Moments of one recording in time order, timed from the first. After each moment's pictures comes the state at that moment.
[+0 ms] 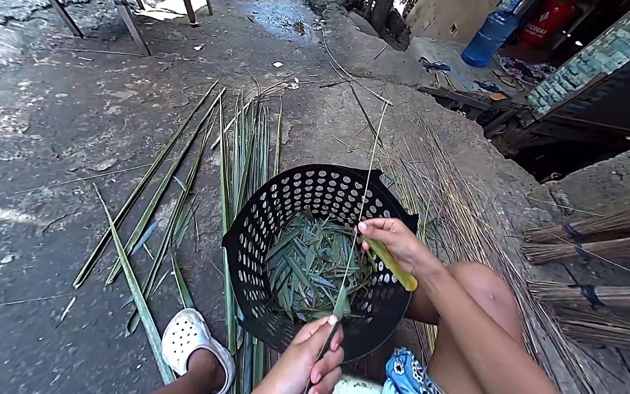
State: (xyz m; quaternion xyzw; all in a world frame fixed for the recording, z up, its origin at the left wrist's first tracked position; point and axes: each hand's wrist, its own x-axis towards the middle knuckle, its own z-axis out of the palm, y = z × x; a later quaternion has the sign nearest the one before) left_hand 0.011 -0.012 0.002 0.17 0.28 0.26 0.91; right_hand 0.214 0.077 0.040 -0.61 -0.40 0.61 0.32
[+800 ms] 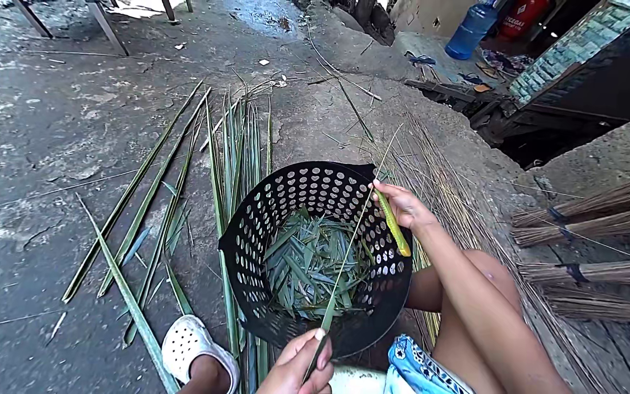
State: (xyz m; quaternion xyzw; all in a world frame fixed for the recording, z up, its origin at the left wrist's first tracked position) left_hand -0.011 -0.020 0.016 0.18 0.28 0.27 0.90; right_hand 0.246 0.136 0.025 -0.70 -0.23 0.54 0.40
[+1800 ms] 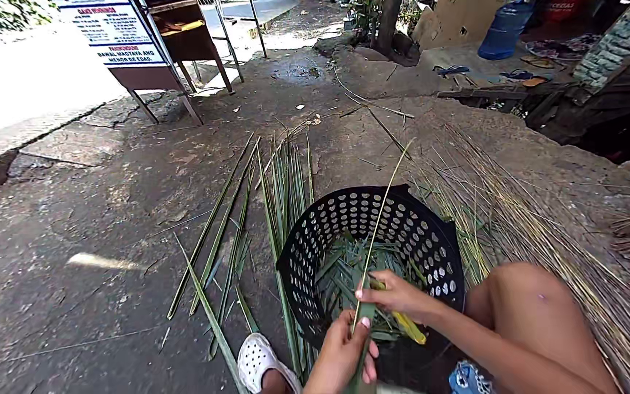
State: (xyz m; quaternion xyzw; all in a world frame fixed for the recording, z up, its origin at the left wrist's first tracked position) left_hand 0.002 -0.001 0.020 0.43 0.52 0.18 0.71; right_hand 0.168 0.044 0.015 -0.51 -0.47 0.67 0.26
